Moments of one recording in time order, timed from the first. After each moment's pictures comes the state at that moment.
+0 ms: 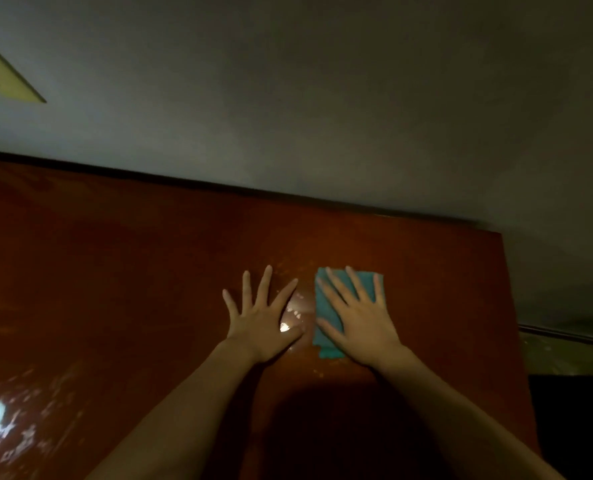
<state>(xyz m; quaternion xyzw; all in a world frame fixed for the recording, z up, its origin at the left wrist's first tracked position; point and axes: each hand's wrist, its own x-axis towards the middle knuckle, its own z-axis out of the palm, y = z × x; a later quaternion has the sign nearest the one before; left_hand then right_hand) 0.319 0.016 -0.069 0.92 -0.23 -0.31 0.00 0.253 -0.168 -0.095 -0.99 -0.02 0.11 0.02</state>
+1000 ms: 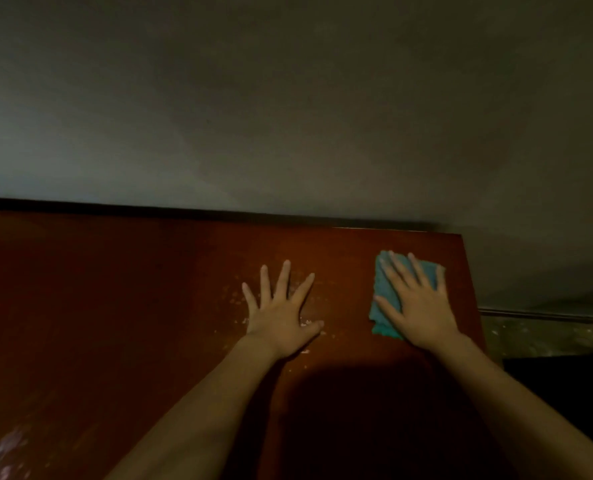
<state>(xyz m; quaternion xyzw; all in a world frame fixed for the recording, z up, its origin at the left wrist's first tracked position) 0.336 -0.084 -0.070 0.91 -0.30 -0.29 0.01 0.233 -0.310 -0.089 -0.98 0.14 0.14 0.05</state>
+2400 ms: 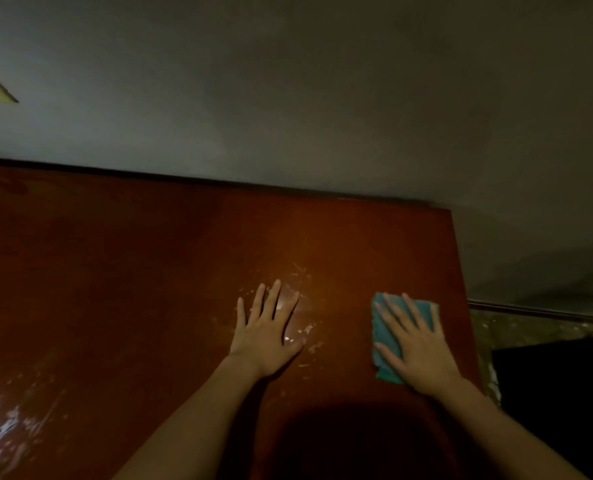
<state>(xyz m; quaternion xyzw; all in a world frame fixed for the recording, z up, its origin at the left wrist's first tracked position) 0.246 -0.004 -0.070 0.92 -0.30 -0.26 0.01 0.113 -0.251 -0.089 -0.99 0.06 0.15 0.02</state>
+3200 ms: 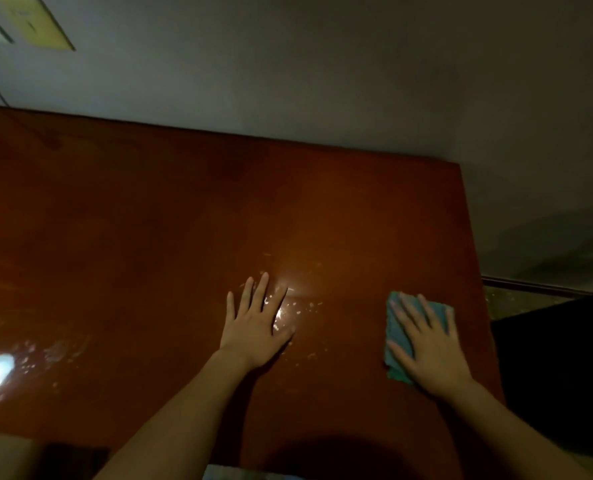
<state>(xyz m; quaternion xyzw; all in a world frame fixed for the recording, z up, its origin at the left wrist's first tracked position) 0.155 0.103 -0.079 0.93 -0.26 -0.25 0.02 0.002 -0.169 -0.091 -0.99 0.10 0.13 0.03</state>
